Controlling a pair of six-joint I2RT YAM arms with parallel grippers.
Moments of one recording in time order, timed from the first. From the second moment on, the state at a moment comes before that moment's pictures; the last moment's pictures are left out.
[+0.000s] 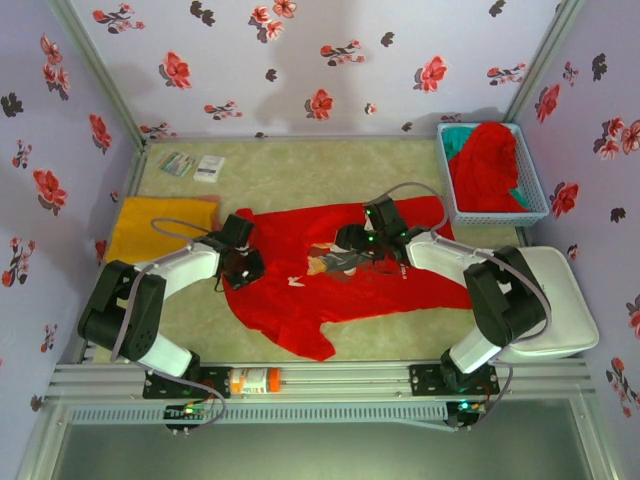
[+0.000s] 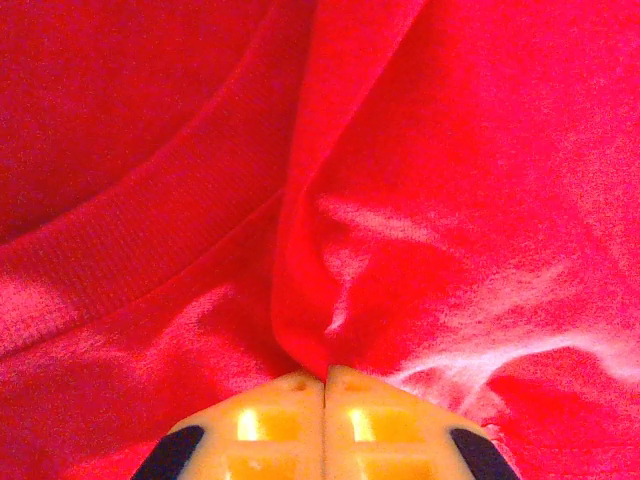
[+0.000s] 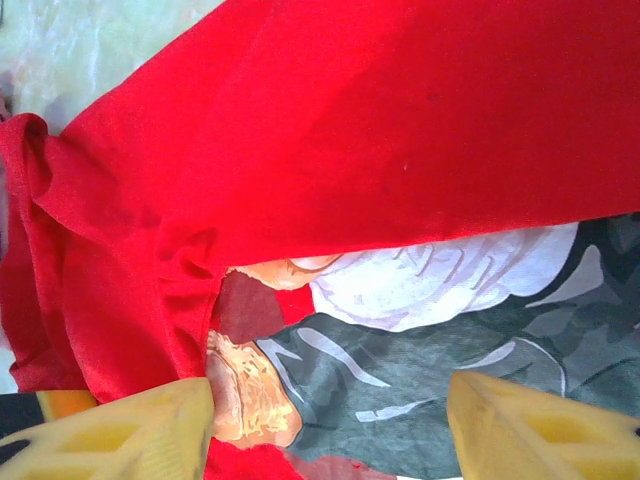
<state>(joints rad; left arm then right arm) -0.45 1.51 0.75 -0.46 0.16 -0.85 0.54 1.59 0.87 -0.14 -0.24 0.75</state>
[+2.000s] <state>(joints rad) -0.41 2.32 1.94 -1.07 -0.39 -0.36 0.30 1.98 1.38 -0.61 0.01 0.50</state>
